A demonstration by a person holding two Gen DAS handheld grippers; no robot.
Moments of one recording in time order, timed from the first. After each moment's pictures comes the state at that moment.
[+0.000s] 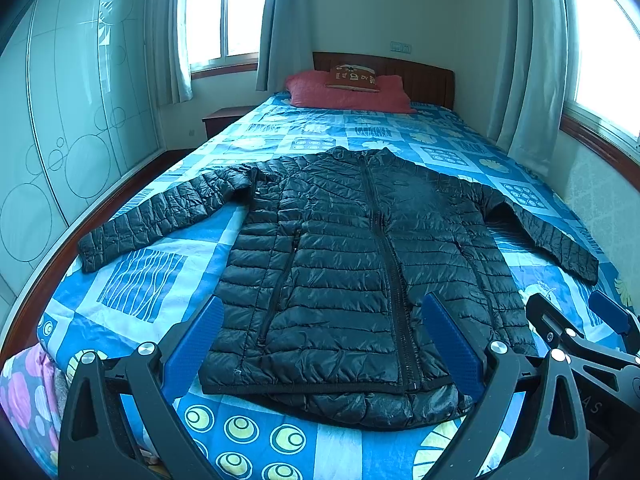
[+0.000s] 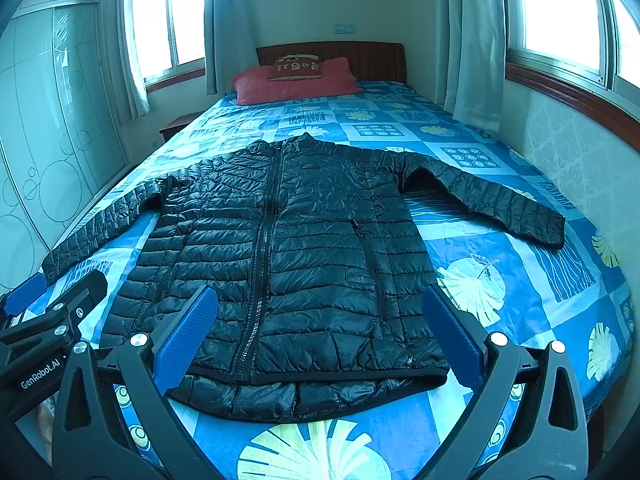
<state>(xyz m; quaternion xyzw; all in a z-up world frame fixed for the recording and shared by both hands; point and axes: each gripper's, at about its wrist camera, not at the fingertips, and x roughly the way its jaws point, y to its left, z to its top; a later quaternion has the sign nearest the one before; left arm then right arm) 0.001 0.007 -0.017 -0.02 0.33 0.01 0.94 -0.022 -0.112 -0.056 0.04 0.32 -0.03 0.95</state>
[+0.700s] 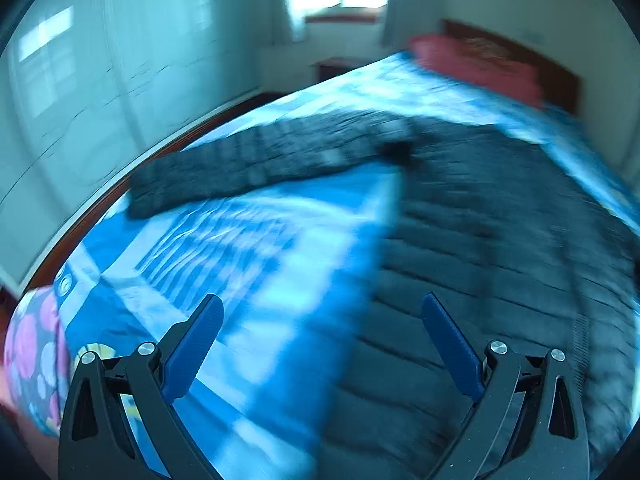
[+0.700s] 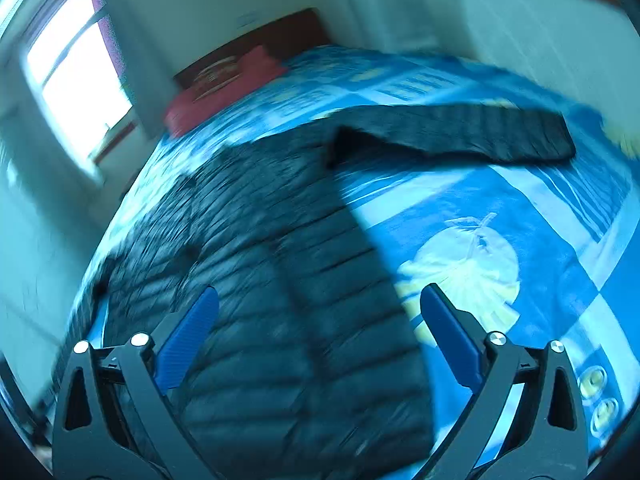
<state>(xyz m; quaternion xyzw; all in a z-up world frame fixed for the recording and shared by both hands) 0.122 0.166 -0.119 -0.08 0.40 0.21 0.89 0.078 -0.284 -0.137 0.26 0.32 -0.11 0.90</state>
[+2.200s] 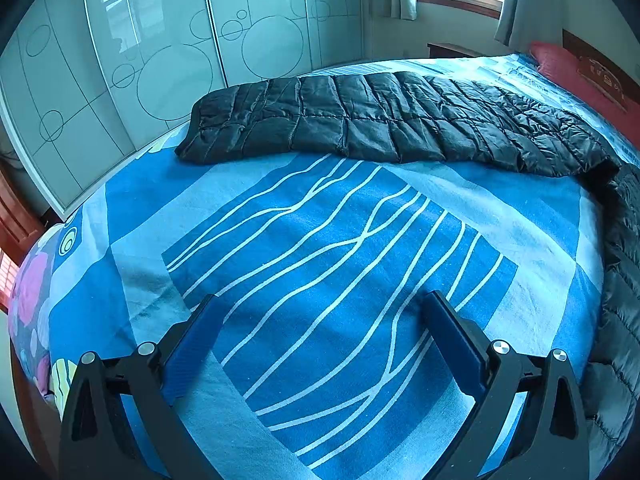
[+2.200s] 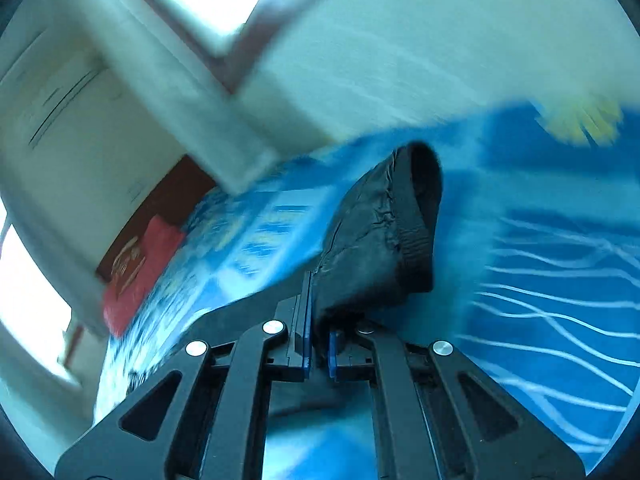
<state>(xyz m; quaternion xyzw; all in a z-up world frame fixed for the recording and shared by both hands) 0.150 0.276 -0.196 -0.14 0.42 0.36 0.82 0.157 -0.506 -0.156 0.35 0.12 -0.24 0.90</state>
